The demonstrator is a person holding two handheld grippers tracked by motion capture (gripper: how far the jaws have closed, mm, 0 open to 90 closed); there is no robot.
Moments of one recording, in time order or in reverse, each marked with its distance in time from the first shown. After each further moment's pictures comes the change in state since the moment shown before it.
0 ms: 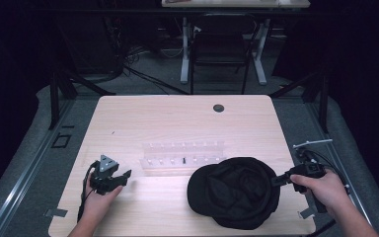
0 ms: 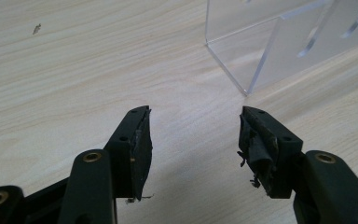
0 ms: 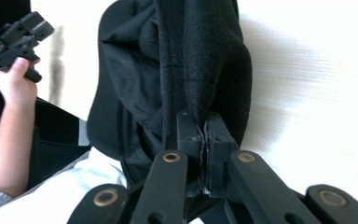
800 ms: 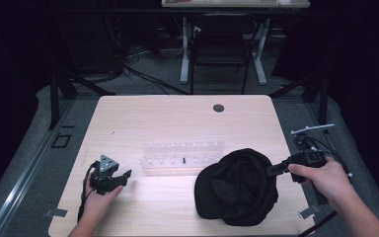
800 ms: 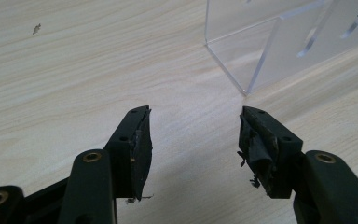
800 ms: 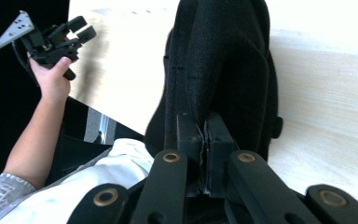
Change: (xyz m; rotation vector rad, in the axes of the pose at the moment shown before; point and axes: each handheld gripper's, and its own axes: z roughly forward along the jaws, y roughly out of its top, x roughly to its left) left arm 0.000 0.000 0.000 -0.001 -0.001 -0.002; right arm 0.058 0.005 -0.028 -0.048 0.019 -0.080
